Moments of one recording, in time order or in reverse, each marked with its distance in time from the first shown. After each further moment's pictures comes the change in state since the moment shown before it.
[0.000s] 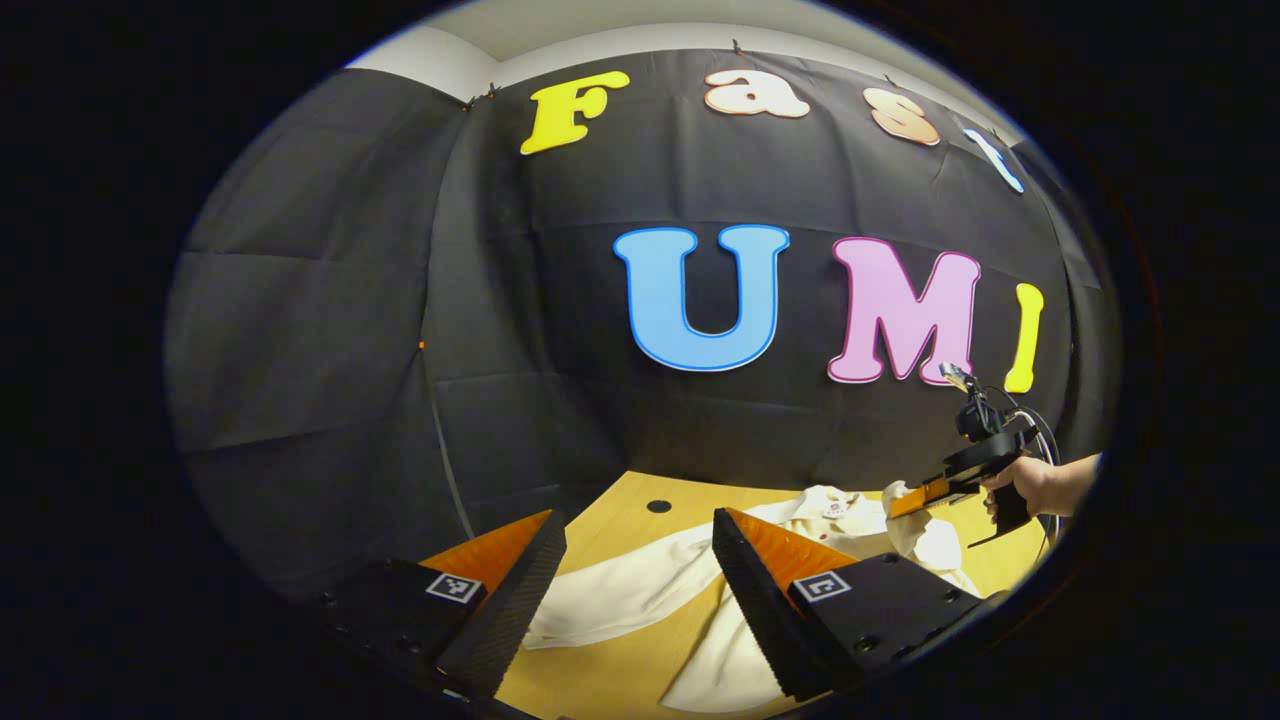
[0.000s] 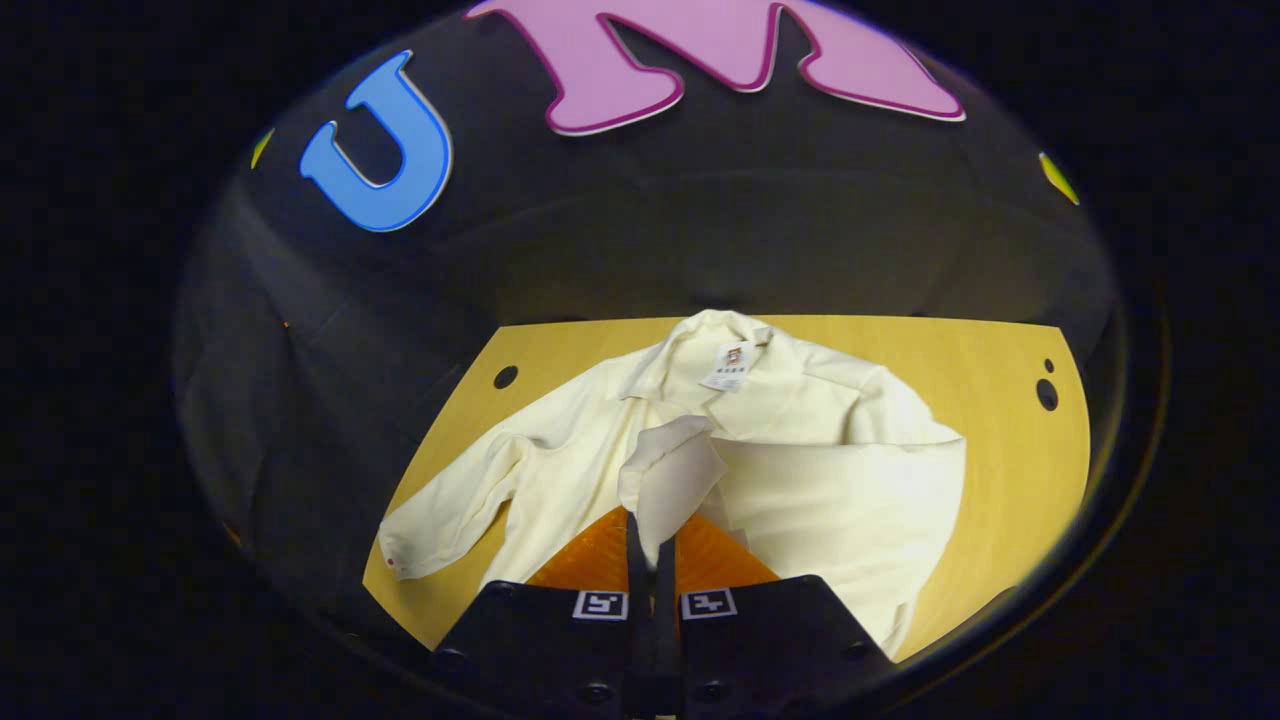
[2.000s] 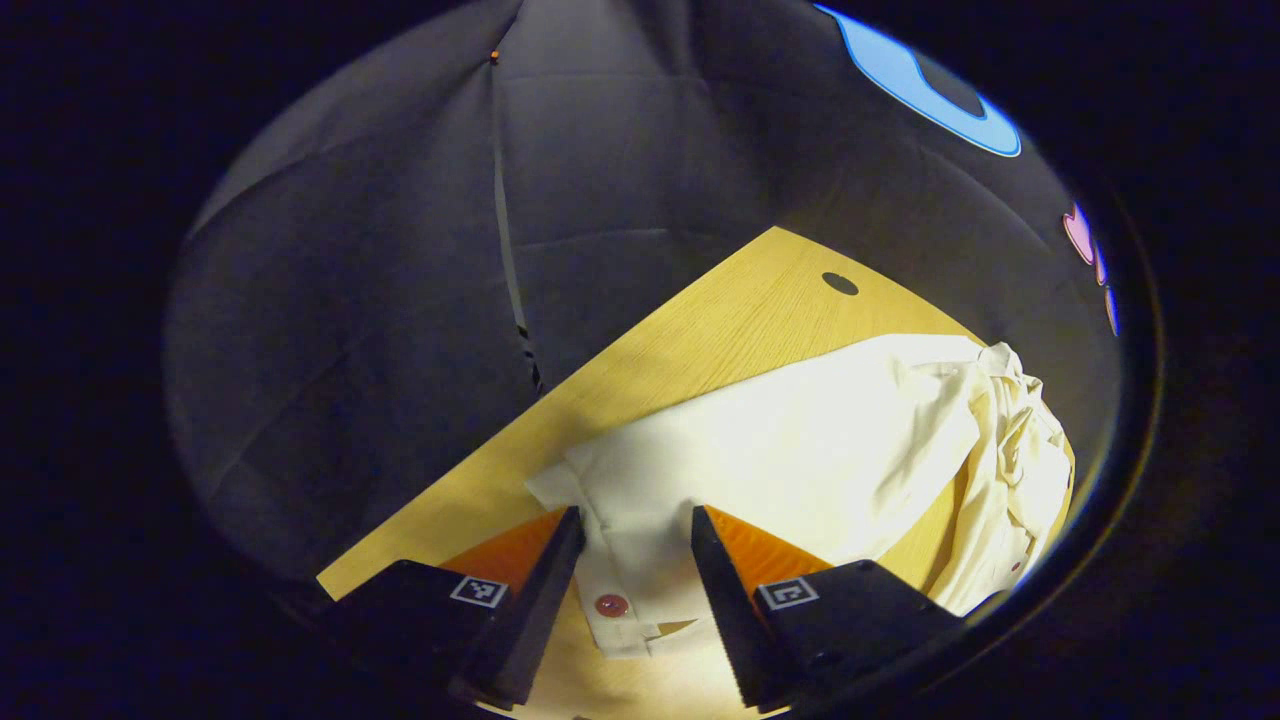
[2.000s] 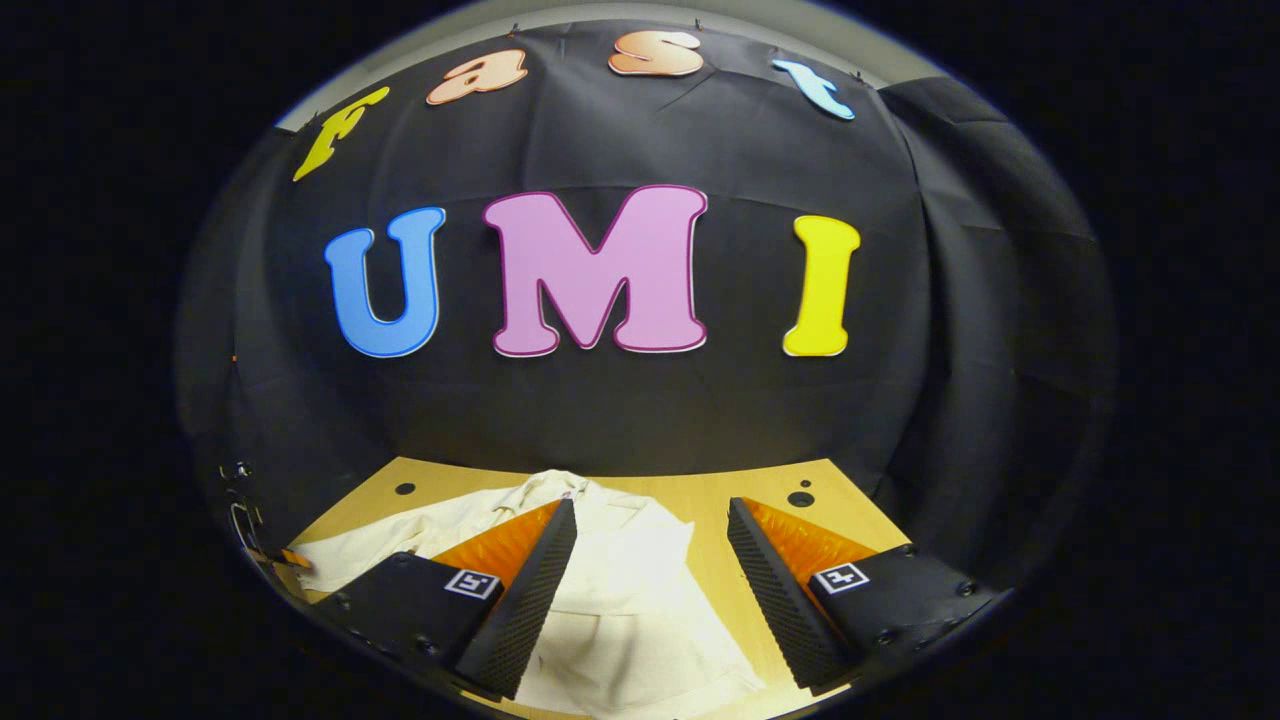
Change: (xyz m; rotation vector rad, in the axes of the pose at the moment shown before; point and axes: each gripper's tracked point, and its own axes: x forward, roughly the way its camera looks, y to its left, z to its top) left arm 0.173 0.143 -0.304 -0.211 0.694 0.207; right arm -0.290 -0.076 -0.008 -0.118 -0.702 -0.471
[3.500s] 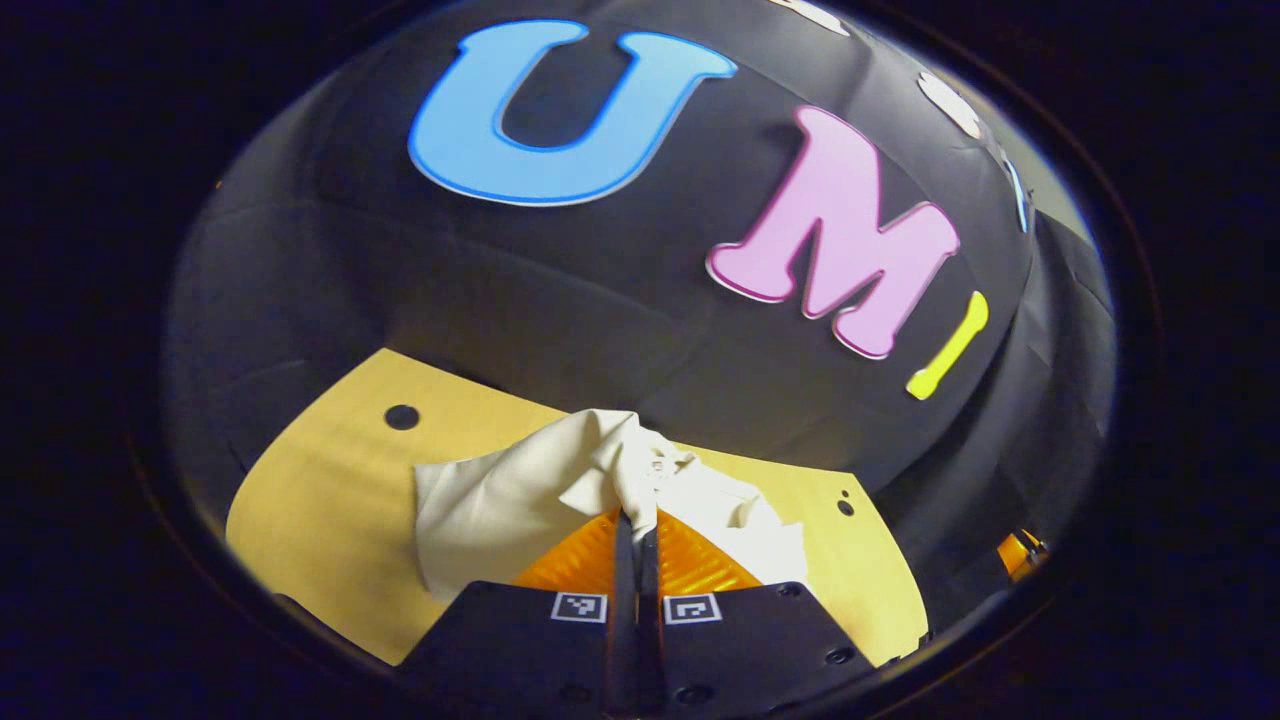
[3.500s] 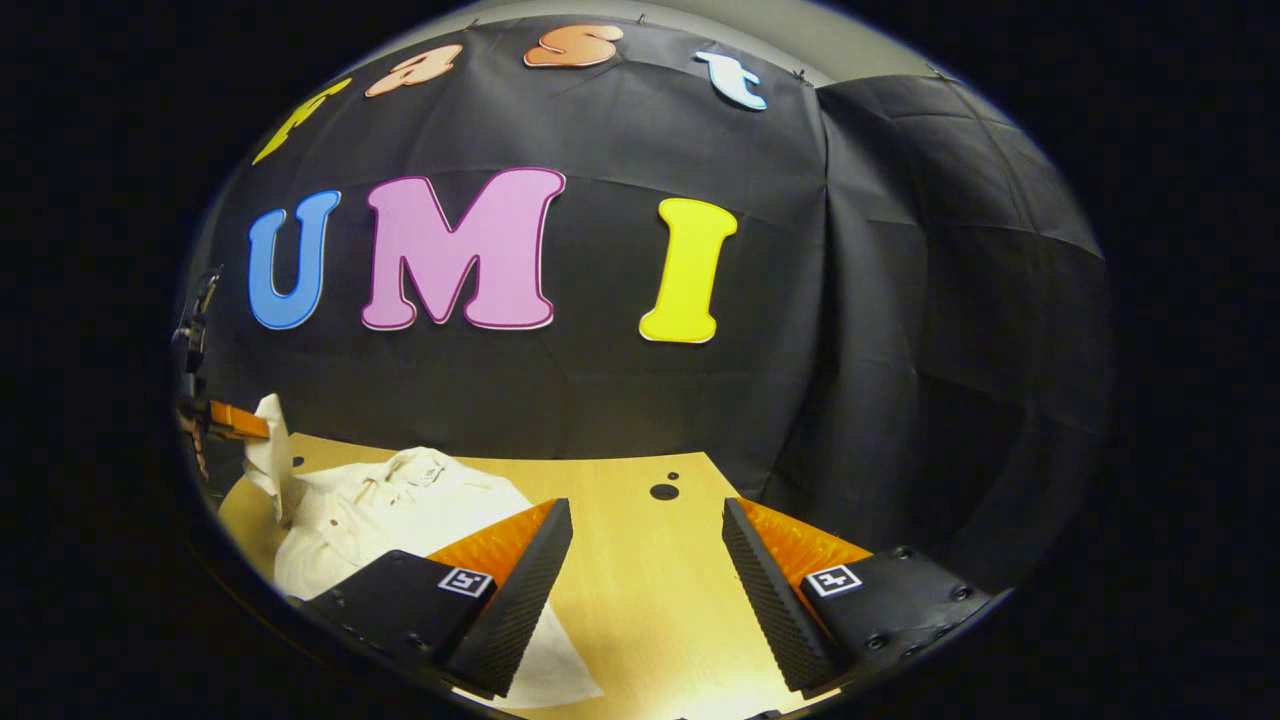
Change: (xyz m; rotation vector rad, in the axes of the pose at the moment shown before) left arm -0.211 -0.433 0.069 0.263 -0.208 -0.797; right arm -0.019 -0.179 -0.022 -0.073 0.031 -0.244
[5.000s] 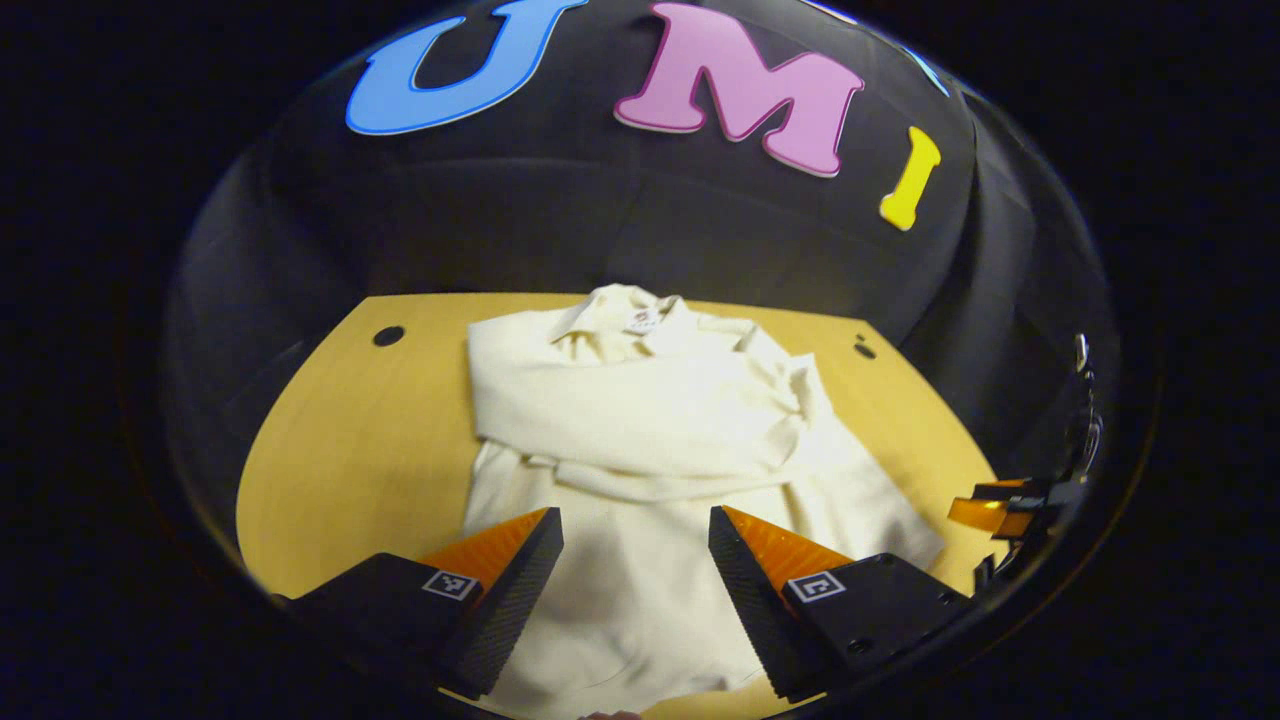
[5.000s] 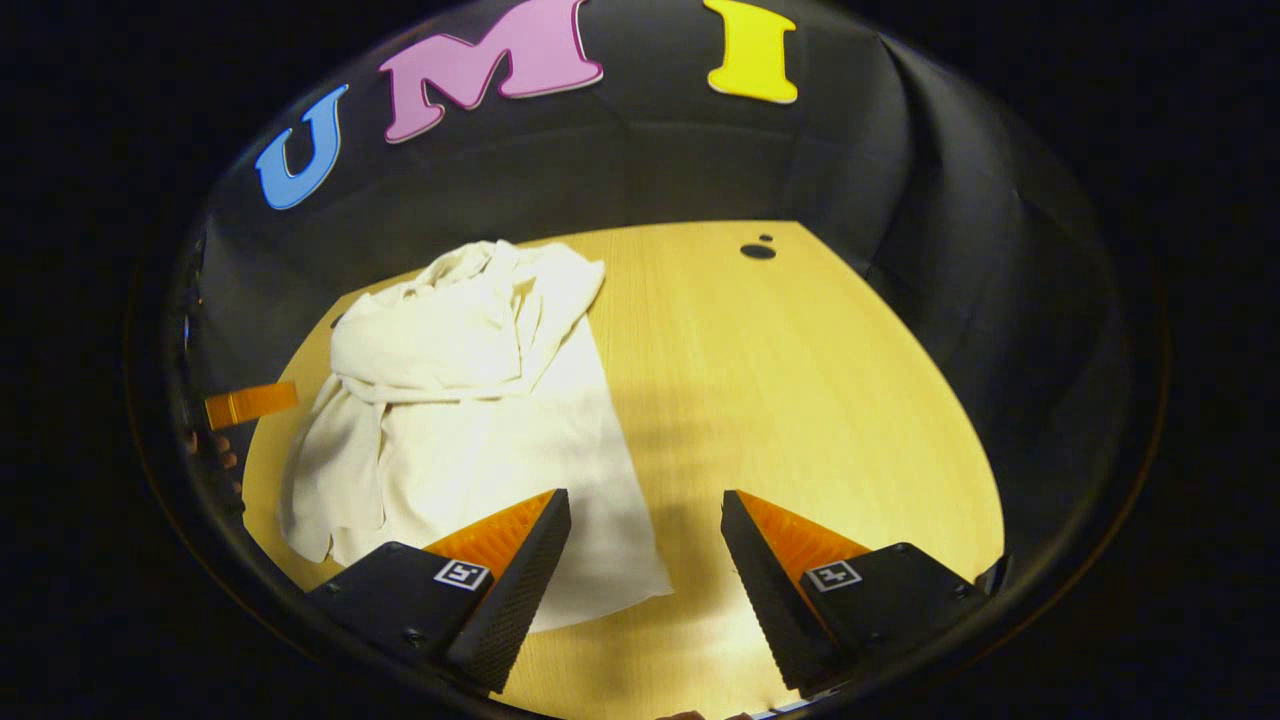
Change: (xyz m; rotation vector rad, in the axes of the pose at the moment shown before) left arm -0.073 0.081 -0.199 0.235 0.298 0.230; right arm -0.013 0.083 -0.250 0.055 0.661 0.239
